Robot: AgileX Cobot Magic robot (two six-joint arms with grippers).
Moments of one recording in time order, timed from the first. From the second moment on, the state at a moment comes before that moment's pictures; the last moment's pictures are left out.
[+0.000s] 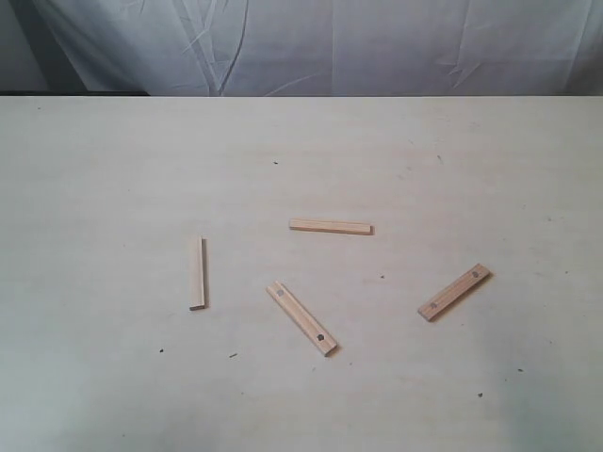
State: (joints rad) left arm 0.02 0.01 0.00 -0.05 0.28 0.09; right arm 0.09 0.24 -0.28 0.22 0.18 -0.04
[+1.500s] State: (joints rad) left arm 0.02 0.01 0.00 -0.03 0.28 0.09; right arm 0.38 1.84 -0.86 -0.05 0.54 1.05
